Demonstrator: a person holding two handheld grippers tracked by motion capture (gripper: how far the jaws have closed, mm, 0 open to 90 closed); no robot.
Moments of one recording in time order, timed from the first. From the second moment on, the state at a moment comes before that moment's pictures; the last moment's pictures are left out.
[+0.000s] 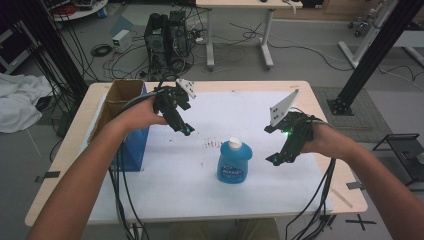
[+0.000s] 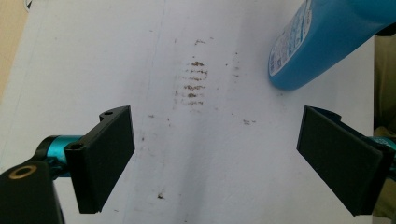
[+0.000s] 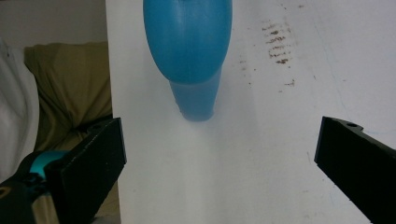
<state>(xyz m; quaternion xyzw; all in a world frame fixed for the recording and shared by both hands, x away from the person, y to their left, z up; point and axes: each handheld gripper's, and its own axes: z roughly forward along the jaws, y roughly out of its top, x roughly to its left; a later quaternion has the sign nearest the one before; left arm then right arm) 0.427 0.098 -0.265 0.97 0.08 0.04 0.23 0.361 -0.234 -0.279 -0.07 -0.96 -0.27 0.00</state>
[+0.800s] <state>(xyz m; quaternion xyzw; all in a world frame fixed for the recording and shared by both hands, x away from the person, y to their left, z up) 0.427 0.099 -0.268 0.97 0.07 0.04 0.23 0.356 -0.232 -0.308 -0.07 -0.94 -0.32 0.02</state>
